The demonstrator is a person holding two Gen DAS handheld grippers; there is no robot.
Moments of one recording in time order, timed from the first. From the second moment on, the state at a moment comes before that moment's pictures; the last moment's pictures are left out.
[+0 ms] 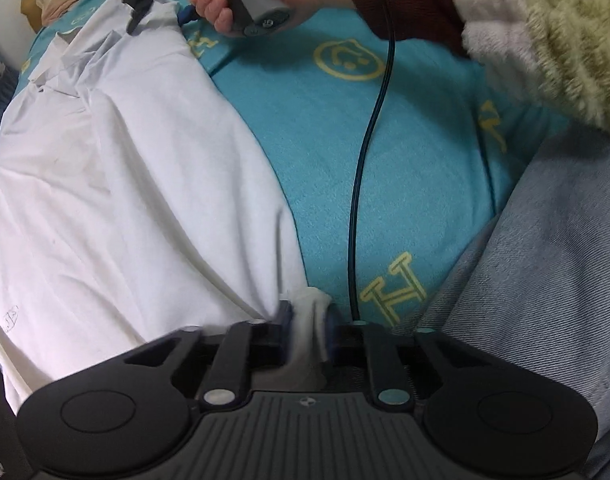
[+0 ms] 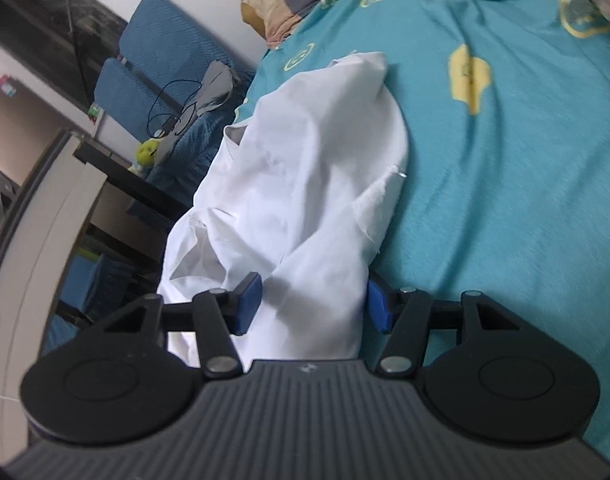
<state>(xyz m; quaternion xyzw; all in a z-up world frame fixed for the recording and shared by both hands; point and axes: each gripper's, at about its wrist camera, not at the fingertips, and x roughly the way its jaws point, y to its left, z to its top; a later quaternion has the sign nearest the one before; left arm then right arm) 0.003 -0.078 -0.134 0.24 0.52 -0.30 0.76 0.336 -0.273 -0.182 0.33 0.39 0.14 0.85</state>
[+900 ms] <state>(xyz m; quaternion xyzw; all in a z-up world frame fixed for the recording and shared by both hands) -0.006 -0.072 -0.093 0.12 0.47 -0.38 0.79 0.316 -0.294 -0.158 0.26 0.38 0.06 0.89</state>
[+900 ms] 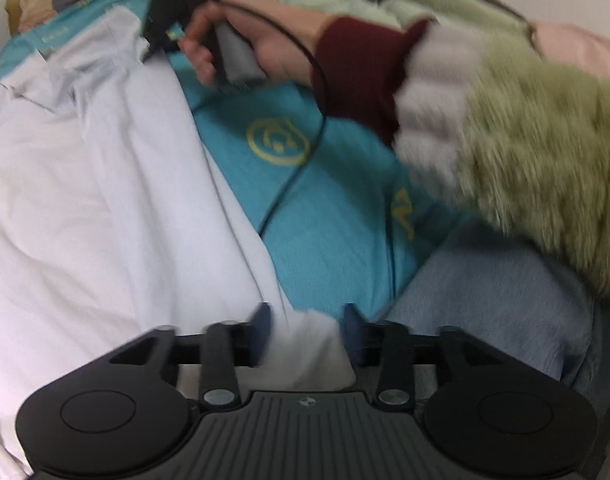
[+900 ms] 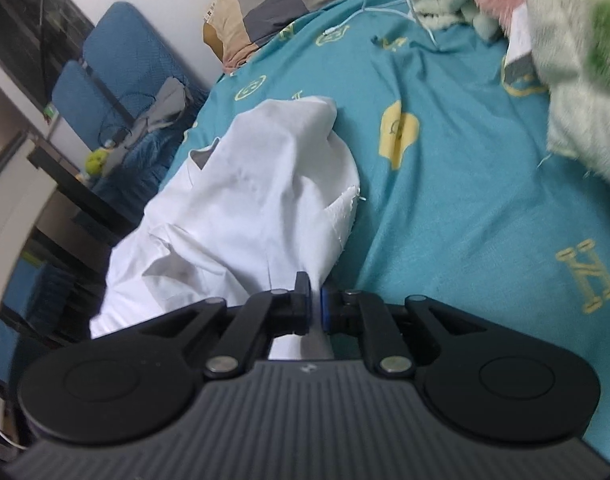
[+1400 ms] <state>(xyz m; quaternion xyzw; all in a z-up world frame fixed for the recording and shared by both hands) 0.004 -0.024 -0.030 0.06 0.31 -0.26 0.91 0.165 -0.259 -0.039 0.15 0.33 0.05 0.93</state>
